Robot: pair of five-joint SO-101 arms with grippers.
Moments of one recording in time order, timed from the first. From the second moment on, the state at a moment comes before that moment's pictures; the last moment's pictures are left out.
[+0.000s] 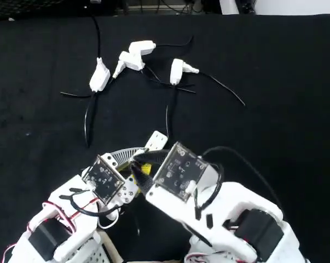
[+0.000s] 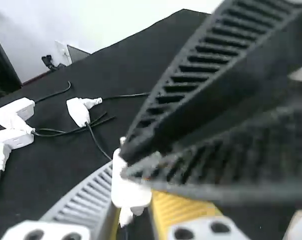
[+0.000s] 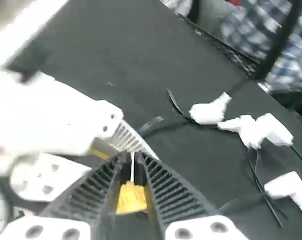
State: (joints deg) left arm 38.6 -101.3 69.8 55.4 -6.5; right arm -47.8 -72.7 38.6 71.1 13.5
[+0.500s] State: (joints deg) left arm 36.7 -101.1 69.9 56.2 -4.6; right arm -39.6 -72.8 43.4 67.6 16.3
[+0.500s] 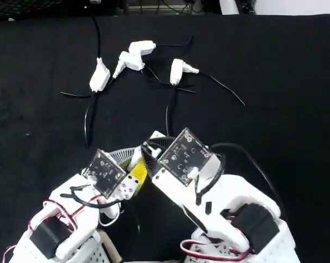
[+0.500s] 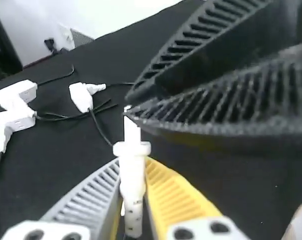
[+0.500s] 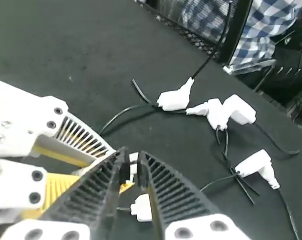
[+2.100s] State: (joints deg) left arm 33.8 -102.2 67.6 55.3 0.4; right arm -36.8 -71.9 52.3 59.2 16.7
